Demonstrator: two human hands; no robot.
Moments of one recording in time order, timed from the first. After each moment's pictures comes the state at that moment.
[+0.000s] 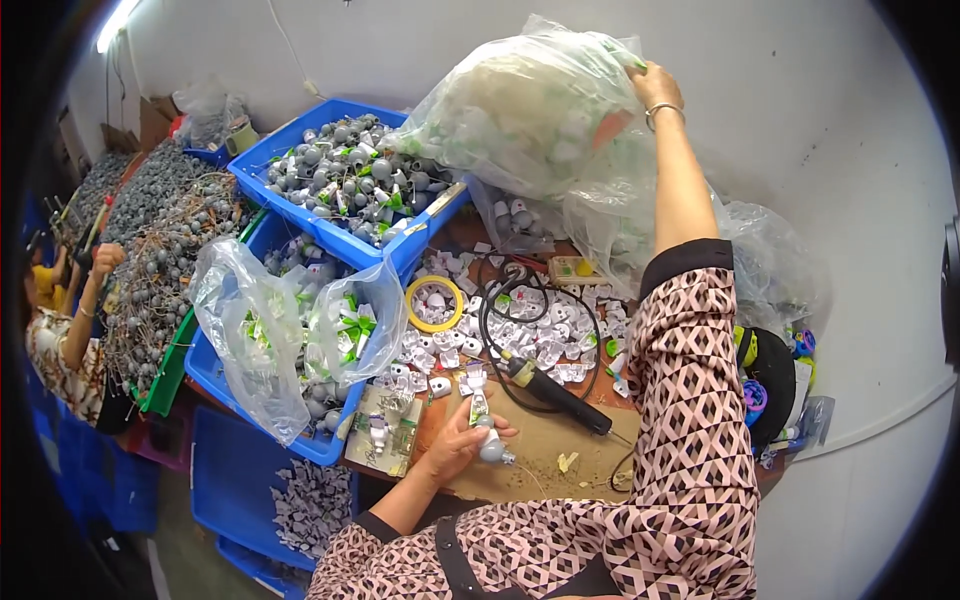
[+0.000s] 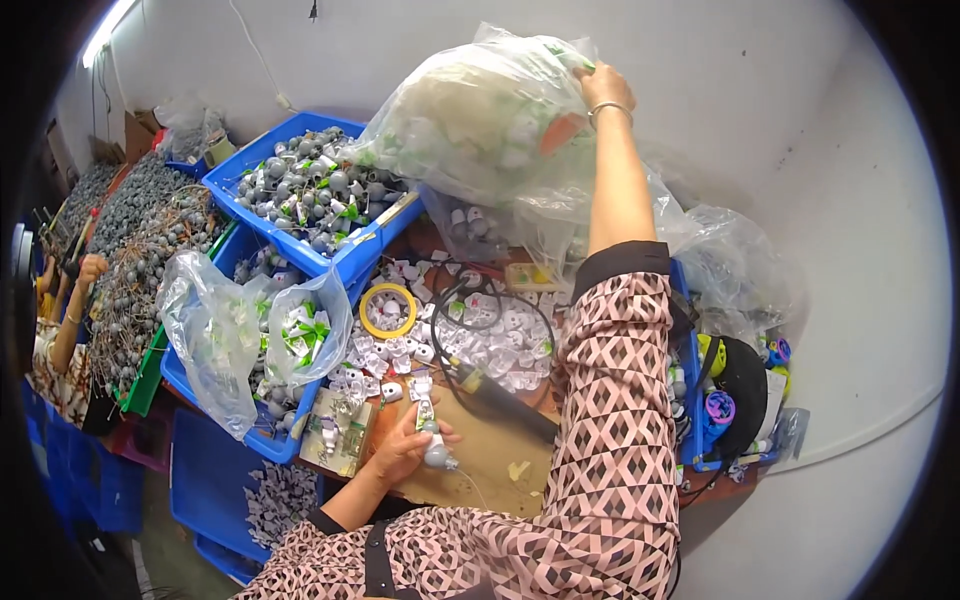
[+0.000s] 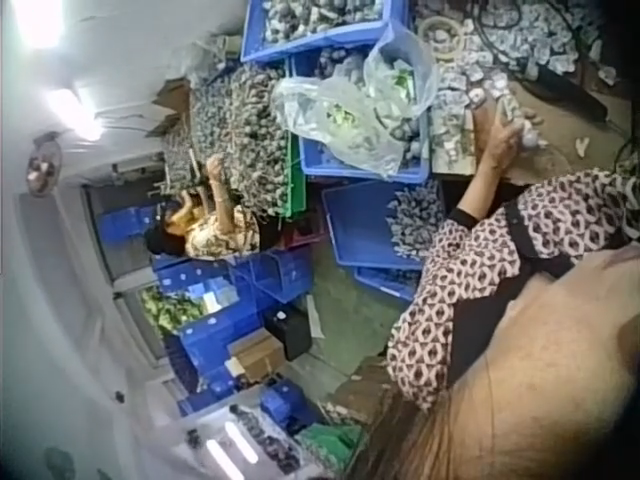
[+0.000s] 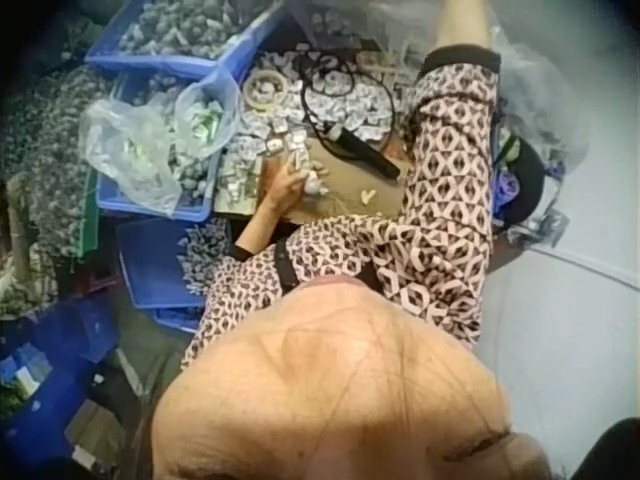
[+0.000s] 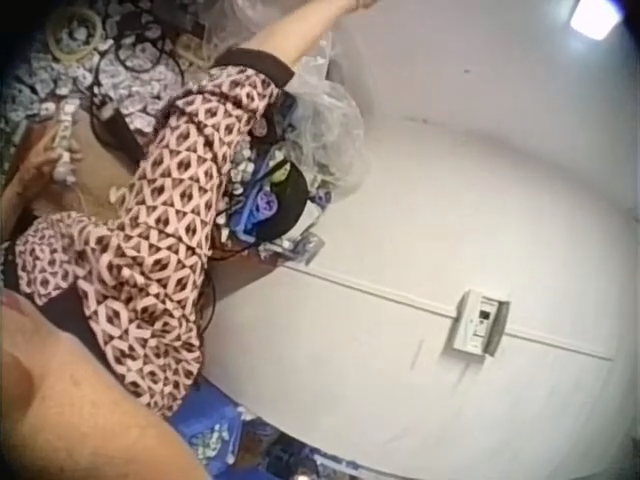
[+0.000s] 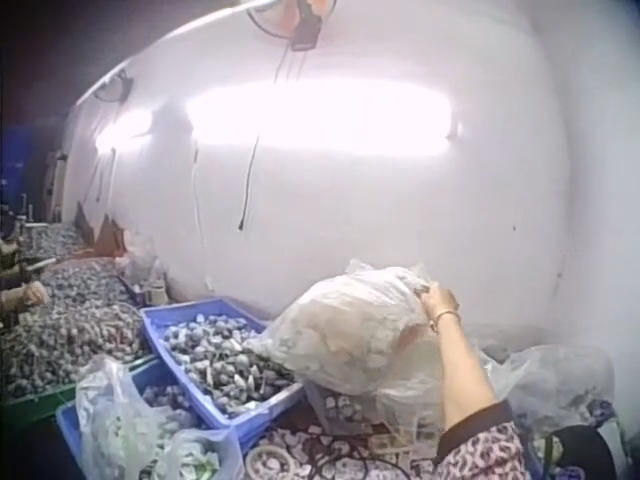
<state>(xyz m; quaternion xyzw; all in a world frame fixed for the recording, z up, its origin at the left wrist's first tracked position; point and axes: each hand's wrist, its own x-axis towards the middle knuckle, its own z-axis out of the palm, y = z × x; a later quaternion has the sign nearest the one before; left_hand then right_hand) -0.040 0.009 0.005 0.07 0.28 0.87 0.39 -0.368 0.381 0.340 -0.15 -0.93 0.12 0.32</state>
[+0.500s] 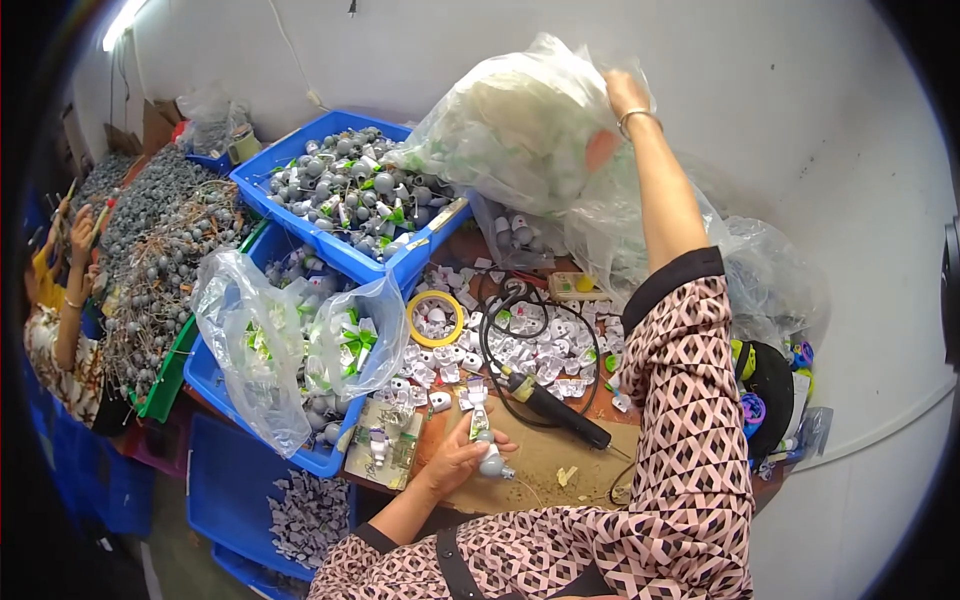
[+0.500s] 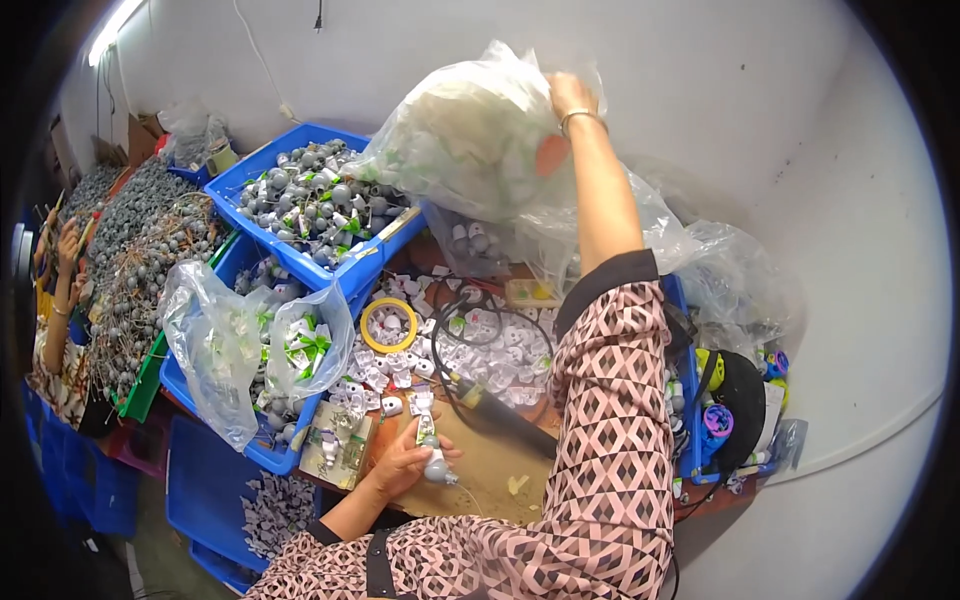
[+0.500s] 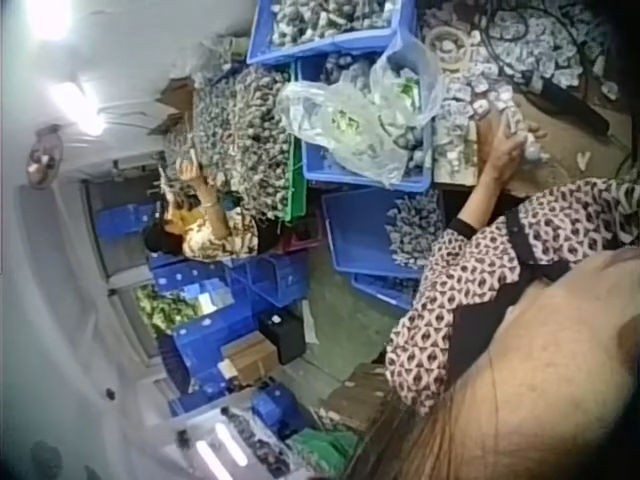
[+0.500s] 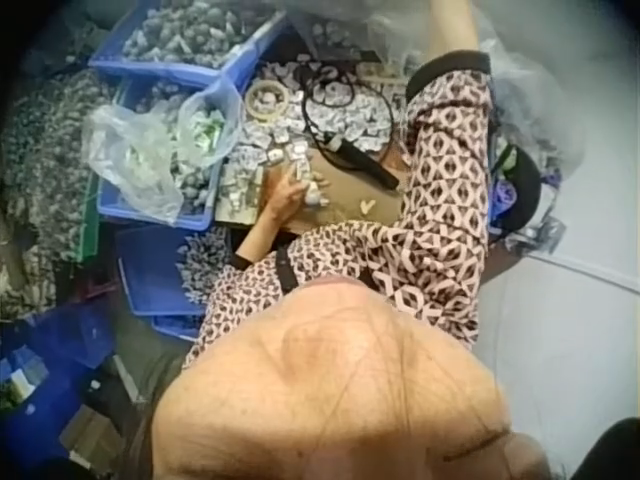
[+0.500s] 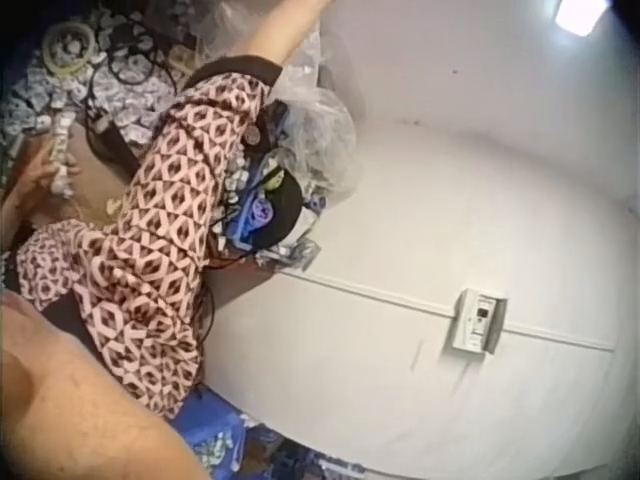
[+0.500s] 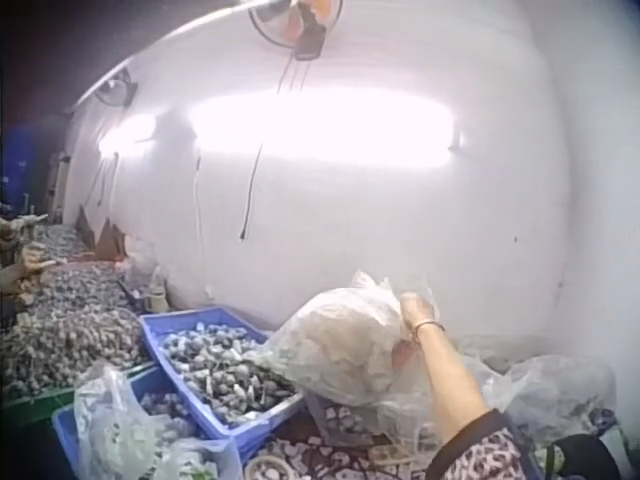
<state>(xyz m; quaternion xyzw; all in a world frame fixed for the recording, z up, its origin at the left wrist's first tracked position) -0.035 -0.005 0.005 0.04 0.29 0.88 0.38 -0.398 0.321 0.327 -0.09 -0.95 0.19 0.24</state>
